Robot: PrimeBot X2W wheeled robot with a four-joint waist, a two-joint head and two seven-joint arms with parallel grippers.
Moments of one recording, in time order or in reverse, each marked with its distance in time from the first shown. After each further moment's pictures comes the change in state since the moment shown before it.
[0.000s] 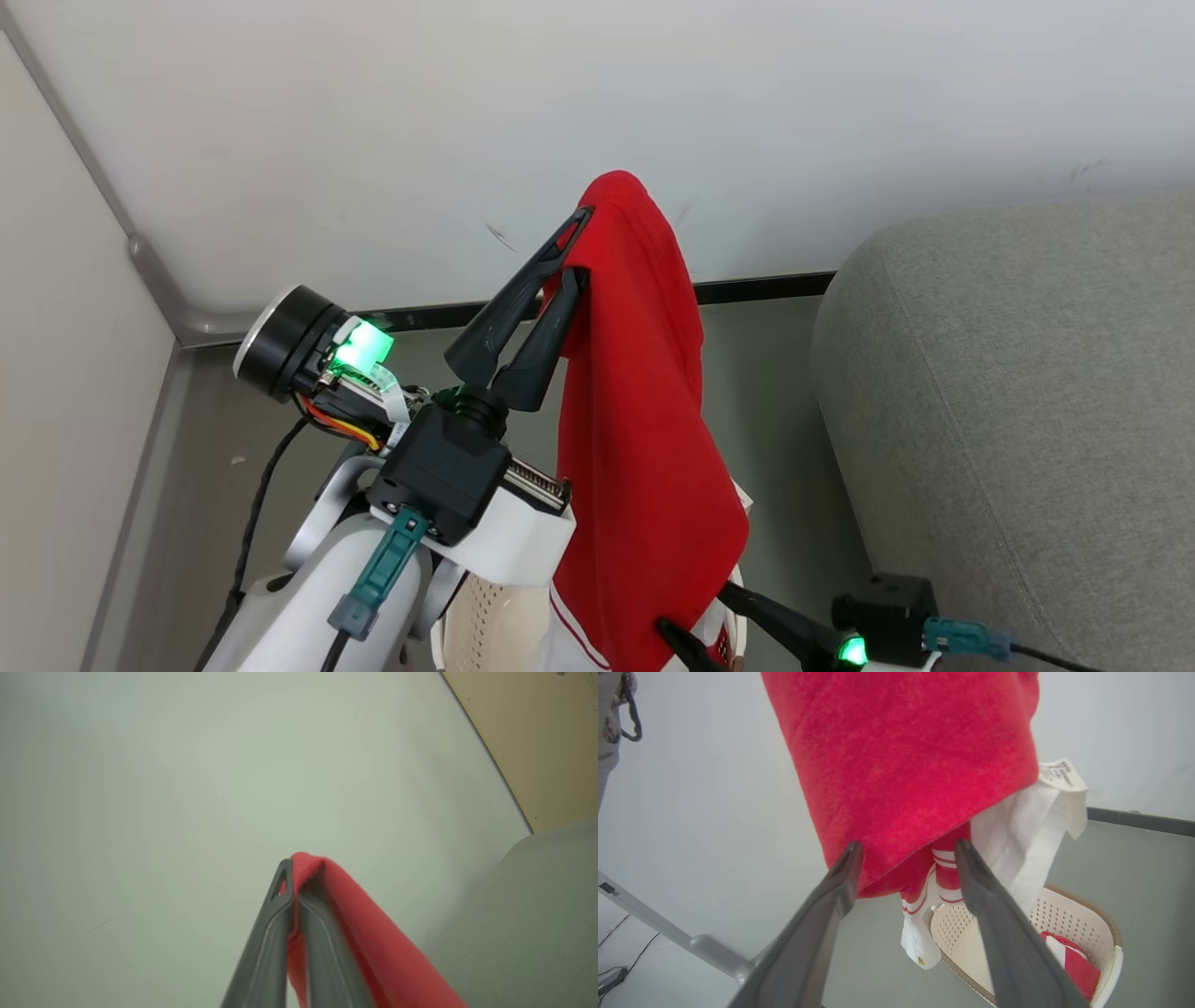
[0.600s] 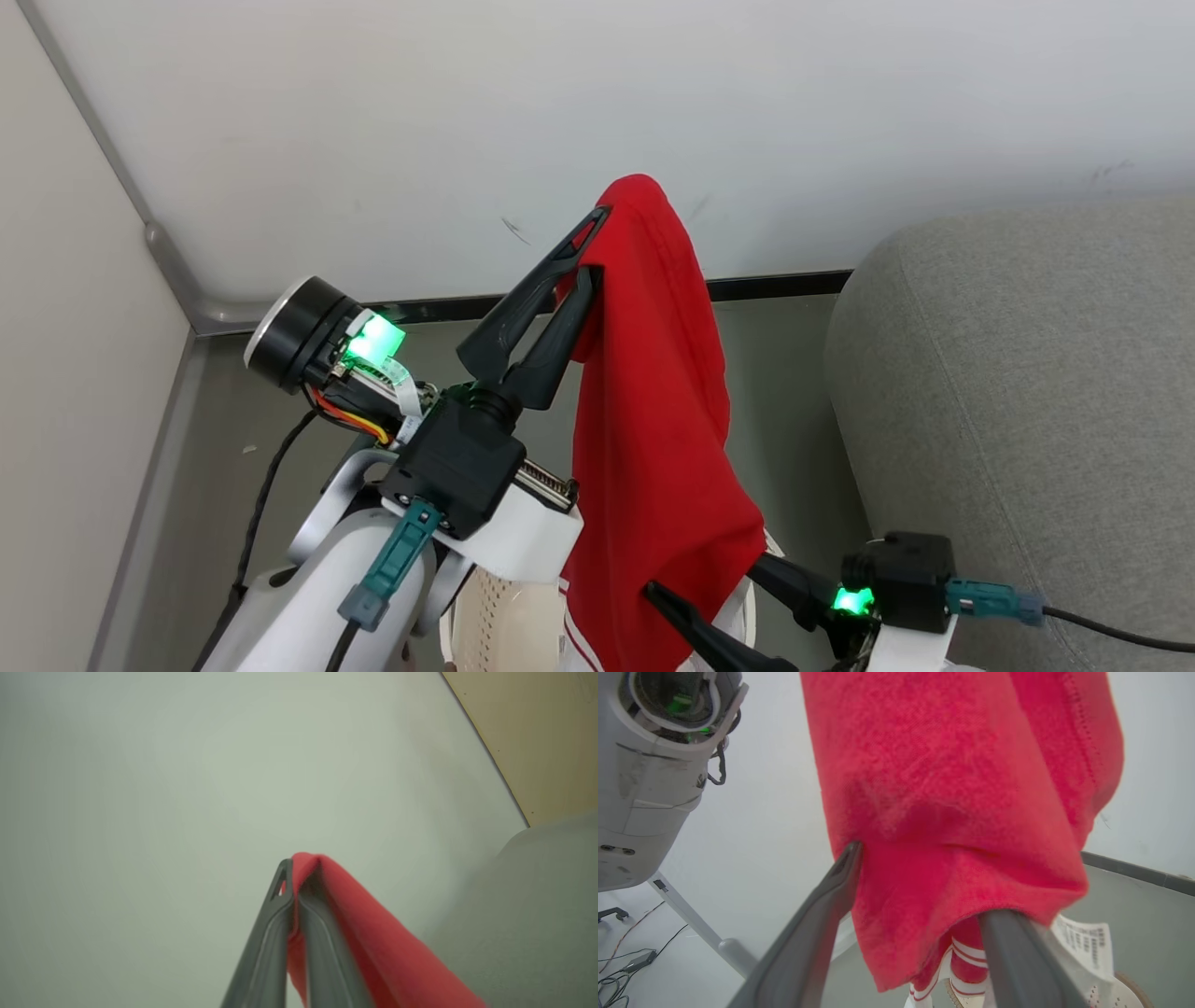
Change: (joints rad) left arm -0.016 -0.002 -0.014 -0.008 0.000 -0.018 0.028; right arm -0.149 -0.093 0.123 -0.114 0.084 0.000 -0.076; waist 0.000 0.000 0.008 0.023
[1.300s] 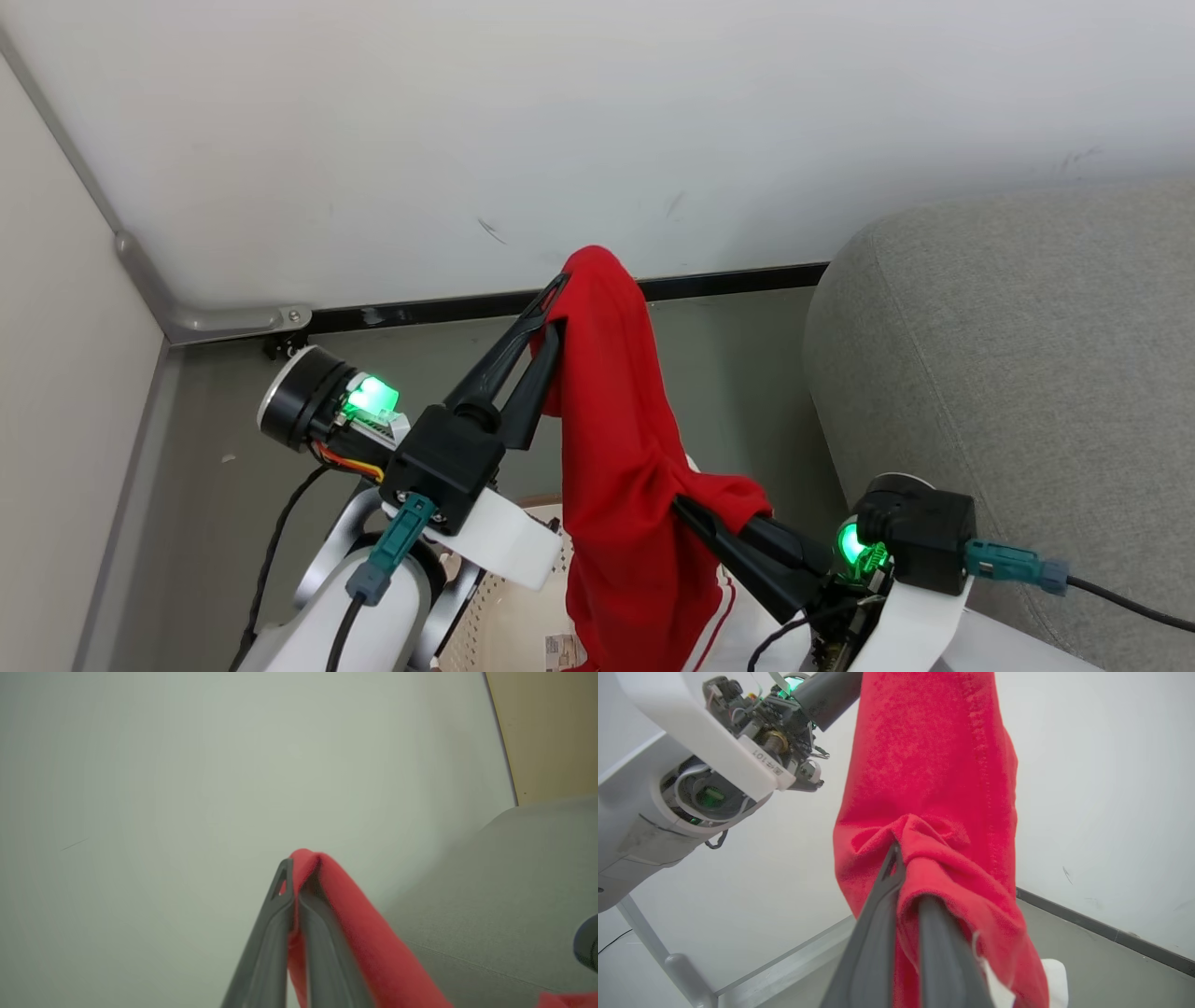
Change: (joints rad) left arm 0.083 -0.005 0.017 0.081 -0.056 0.012 0.035; right arm -0.073 0.003 -0.037 0.007 -0.092 0.000 -0.046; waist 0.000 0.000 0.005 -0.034
